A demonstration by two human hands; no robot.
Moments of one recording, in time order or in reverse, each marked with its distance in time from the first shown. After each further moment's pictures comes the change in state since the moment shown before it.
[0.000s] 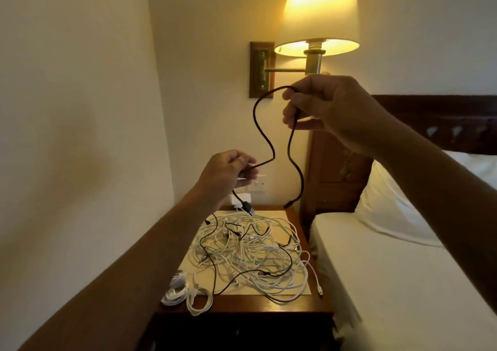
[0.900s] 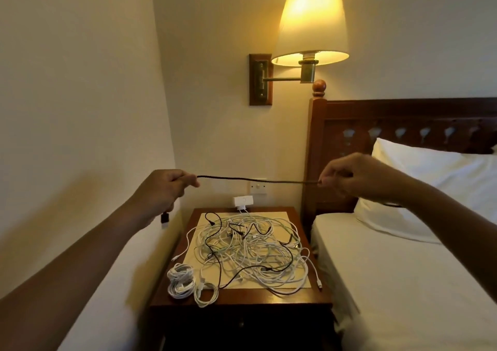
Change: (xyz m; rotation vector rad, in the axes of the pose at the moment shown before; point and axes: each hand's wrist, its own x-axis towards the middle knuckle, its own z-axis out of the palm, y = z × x) left_hand -0.063 0.001 -0.106 0.368 0.090 -0.041; right_hand -0.080 0.064 -0.030 -0.488 -0.301 0.176
